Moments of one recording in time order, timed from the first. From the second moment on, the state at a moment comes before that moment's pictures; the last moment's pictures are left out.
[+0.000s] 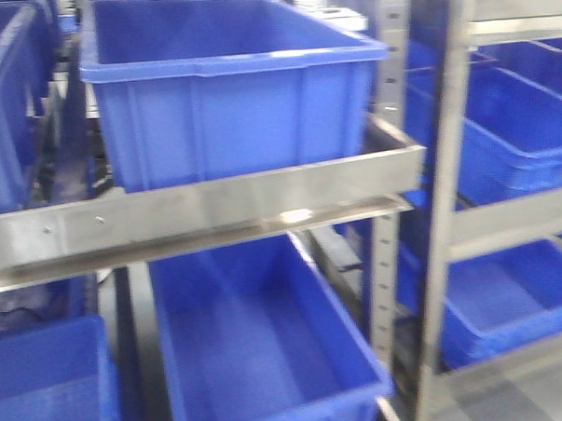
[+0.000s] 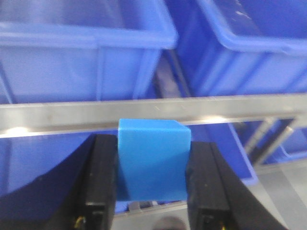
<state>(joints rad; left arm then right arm) -0.18 0.43 -0.50 0.24 0.54 -0.48 0.05 0.37 -0.36 0.05 0.36 0.17</state>
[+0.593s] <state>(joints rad) -0.18 0.43 -0.50 0.24 0.54 -0.48 0.05 0.37 -0.36 0.05 0.36 0.17</state>
